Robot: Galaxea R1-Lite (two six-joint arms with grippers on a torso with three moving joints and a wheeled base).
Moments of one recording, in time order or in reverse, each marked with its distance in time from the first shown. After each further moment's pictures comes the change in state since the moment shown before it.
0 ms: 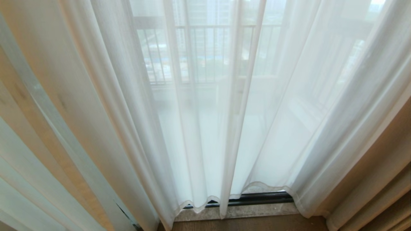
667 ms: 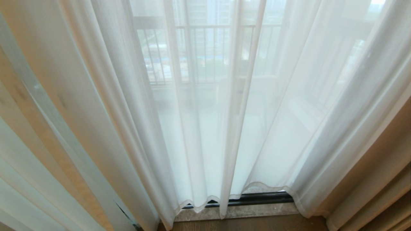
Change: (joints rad) left arm 0.000 0.000 0.000 0.000 0.000 0.000; right arm 0.000 0.000 0.000 0.000 0.000 0.000
